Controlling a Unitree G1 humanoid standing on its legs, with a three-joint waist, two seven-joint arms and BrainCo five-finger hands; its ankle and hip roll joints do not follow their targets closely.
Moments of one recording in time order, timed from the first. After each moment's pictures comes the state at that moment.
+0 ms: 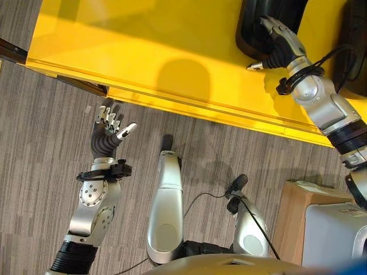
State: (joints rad) left arm 0.10 0.52 -0.03 -0.21 -0.61 -0.25 0.25; right arm -1.00 -0.75 0.54 0.38 -0.21 0.02 -0.18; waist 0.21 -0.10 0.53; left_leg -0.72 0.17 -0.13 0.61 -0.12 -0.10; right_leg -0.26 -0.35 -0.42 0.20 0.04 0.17
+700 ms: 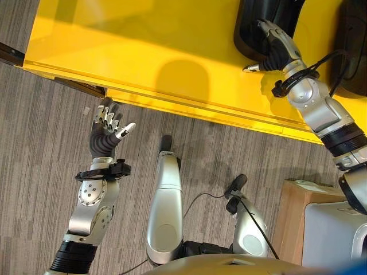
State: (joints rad) left arm 0.10 0.52 -0.02 -0.20 -0.61 -0.24 0.25; right arm -0.95 -0.72 0.51 0.34 -0.22 0.03 -0.16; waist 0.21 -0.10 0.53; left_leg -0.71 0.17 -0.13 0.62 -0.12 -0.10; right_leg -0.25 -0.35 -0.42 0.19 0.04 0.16
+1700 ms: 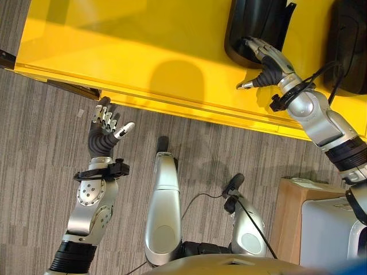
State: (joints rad) left arm 0.10 0.52 0.00 -0.20 -0.60 -0.24 0.25; right arm -0.85 -0.80 0.52 0.16 -0.26 0.00 -0.07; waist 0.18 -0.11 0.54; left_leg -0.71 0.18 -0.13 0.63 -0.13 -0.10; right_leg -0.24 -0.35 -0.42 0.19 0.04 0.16
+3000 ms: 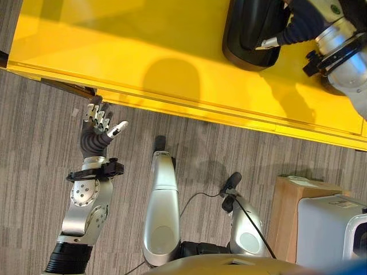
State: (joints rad) left arm 0.11 0.53 0.04 -0.20 -0.60 -0.24 0.24; right arm -1.07 -1.12 0.56 -0.05 -0.21 -0.07 -0.11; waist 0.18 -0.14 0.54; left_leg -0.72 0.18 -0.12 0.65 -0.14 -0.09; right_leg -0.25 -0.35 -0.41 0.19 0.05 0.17
